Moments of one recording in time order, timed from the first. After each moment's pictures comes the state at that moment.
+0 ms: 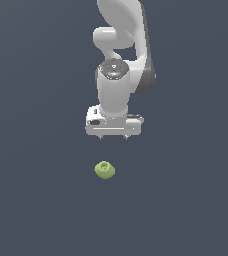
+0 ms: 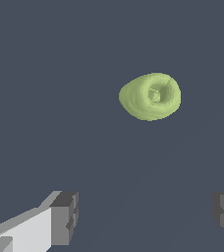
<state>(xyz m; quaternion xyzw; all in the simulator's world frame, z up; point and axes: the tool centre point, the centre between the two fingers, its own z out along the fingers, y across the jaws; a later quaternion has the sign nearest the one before) 0.006 -0.002 0.171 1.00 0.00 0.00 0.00</state>
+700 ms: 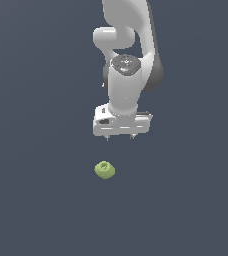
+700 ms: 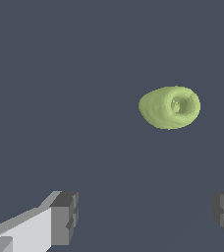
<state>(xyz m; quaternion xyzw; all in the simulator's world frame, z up) 0.010 0.025 0.180 1.00 0.04 0.01 0.01</state>
